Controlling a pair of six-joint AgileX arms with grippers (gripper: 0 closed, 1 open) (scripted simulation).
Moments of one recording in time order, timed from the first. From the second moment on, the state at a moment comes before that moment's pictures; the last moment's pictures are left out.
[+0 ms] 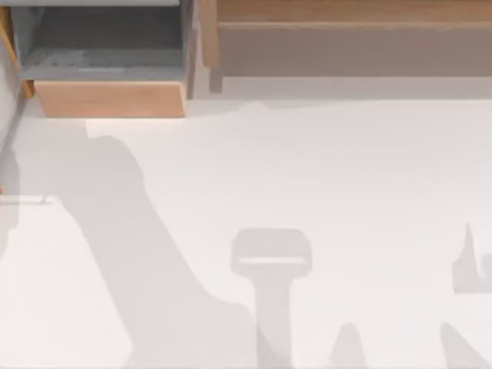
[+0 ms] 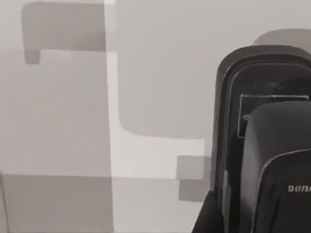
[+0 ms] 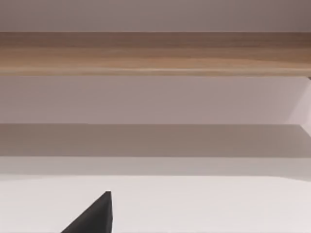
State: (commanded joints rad) left arm 0.33 2.48 2.22 -1.18 -0.01 0.37; right arm 0.00 0.00 0.00 0.00 0.00 0.00
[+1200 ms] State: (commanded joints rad) left arm 0.32 2.49 2.21 -1.22 -0.02 0.36; right arm 0.00 0.00 0.00 0.00 0.00 0.00
